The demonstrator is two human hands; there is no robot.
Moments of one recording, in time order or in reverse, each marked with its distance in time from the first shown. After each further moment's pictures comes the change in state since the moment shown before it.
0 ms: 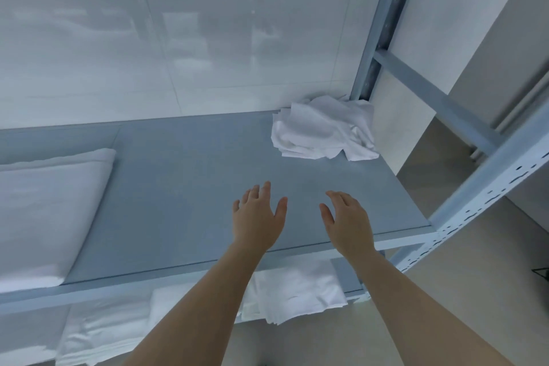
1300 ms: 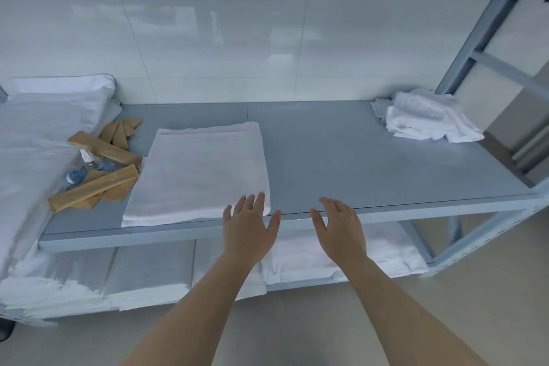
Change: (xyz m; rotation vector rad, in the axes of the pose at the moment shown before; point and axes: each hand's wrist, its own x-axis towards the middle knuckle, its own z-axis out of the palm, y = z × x) left_hand -0.185 -0.403 -0.194 0.112 0.018 -0.009; right_hand -0.192 -0.414 0.126 -0.037 -0.130 -0.004
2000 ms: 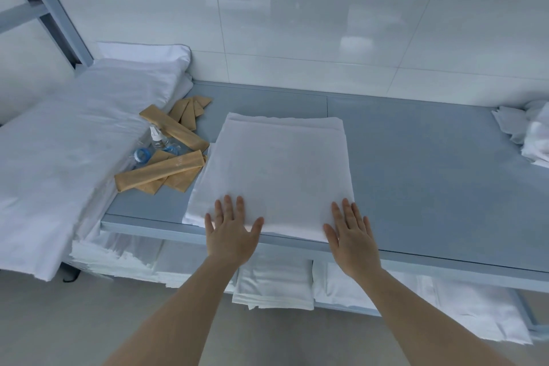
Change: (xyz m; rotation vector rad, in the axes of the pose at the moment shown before) left_hand 0.061 -0.214 0.046 0.063 -0.211 -0.414; right_hand 0.097 -0.074 0.173 -0.225 -0.271 -0.206
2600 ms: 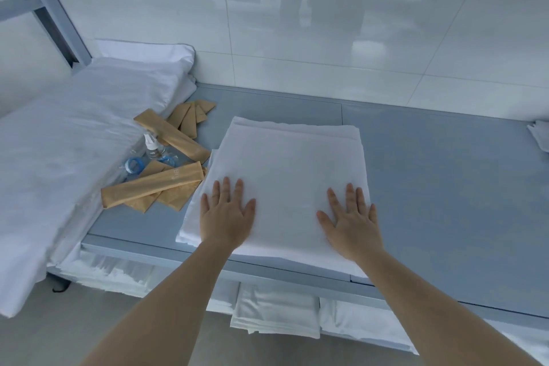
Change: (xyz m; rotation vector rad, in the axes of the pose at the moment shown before) left_hand 0.100 -0.012 -0.011 0.015 0.163 0.026; right_hand 0.105 -0.020 -0.005 -0.051 -0.113 0.026
